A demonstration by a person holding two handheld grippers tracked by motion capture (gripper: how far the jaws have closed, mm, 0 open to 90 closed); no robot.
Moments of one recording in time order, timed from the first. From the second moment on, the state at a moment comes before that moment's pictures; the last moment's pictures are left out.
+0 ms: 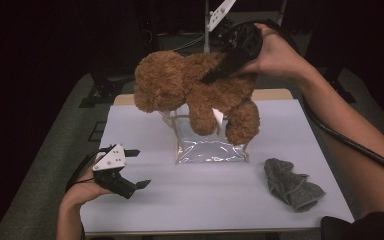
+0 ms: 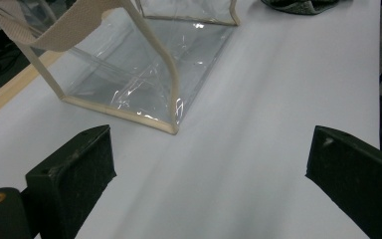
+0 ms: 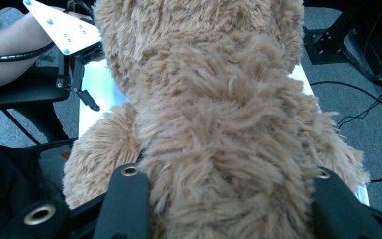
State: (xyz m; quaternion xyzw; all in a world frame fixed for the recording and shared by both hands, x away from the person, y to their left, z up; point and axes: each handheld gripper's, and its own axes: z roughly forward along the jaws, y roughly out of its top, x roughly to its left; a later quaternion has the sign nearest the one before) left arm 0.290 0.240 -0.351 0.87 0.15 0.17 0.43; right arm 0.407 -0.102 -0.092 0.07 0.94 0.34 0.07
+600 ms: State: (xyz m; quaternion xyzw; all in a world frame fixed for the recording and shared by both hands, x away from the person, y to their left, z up) left arm 0.290 0.241 -0.352 0.87 0.15 0.17 0.43; right arm 0.455 -0.084 -0.091 0.08 0.94 0.33 0.06
